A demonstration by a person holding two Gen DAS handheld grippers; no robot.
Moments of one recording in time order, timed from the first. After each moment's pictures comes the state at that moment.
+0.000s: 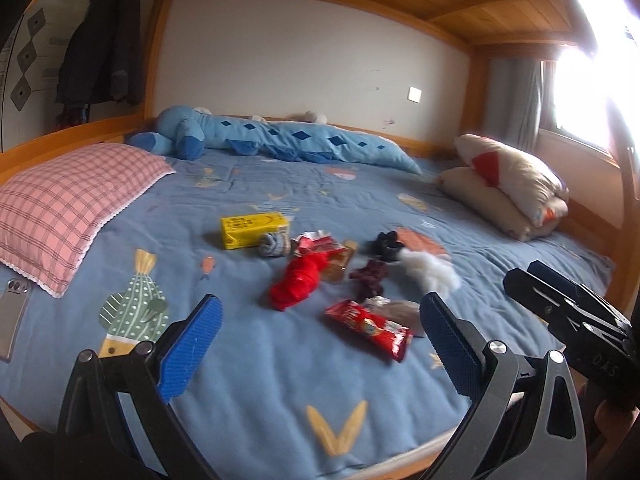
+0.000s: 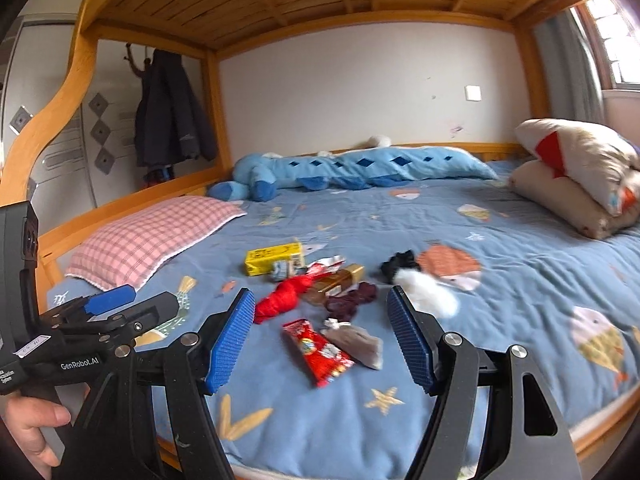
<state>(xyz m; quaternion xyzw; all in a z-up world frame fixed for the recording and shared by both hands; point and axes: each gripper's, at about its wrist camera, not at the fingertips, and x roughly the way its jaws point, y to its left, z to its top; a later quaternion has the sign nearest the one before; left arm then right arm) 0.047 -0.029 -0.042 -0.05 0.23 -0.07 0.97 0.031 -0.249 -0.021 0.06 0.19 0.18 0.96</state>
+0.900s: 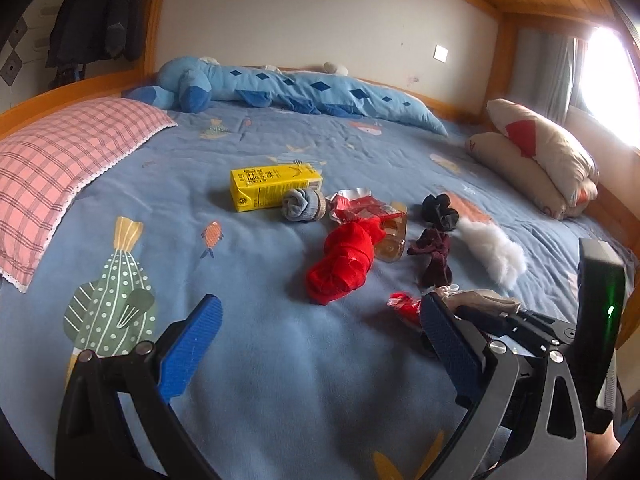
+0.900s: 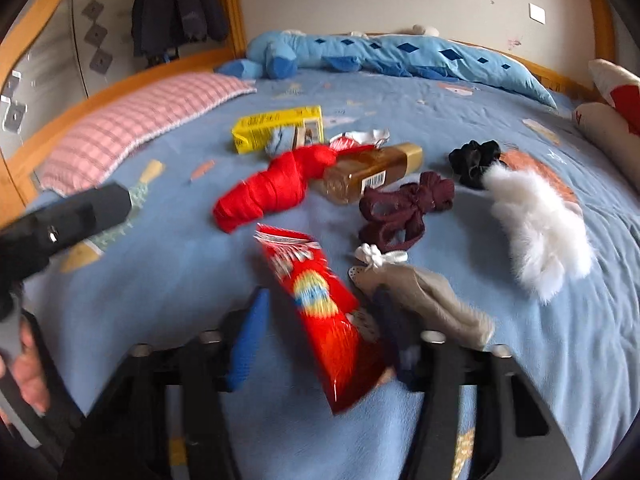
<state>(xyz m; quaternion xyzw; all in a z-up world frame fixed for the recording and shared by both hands) 0.142 -0.005 -0.101 -0.06 0.31 -0.06 0.95 0.153 -0.181 -0.133 -0.03 0.37 0.21 0.90</state>
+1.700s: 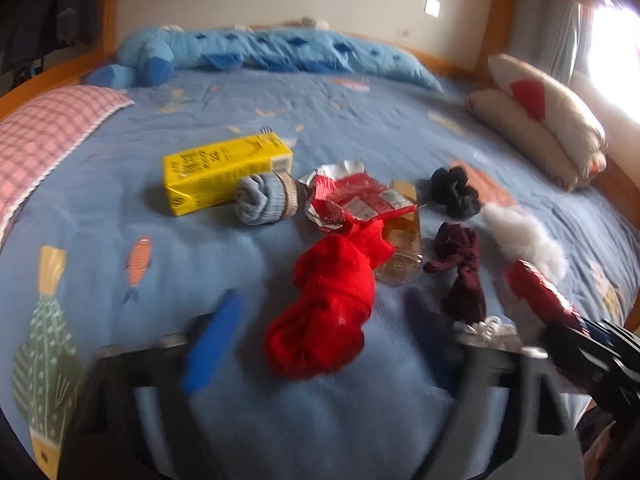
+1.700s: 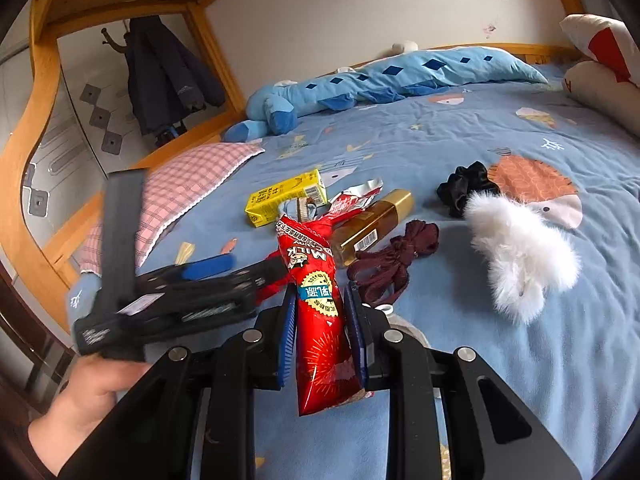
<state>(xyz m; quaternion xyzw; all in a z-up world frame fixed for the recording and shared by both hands) 0.251 -0.036 -0.136 -0.02 0.39 -0.09 0.91 0.162 -0.229 -0.089 0.12 0.32 0.25 0.91</state>
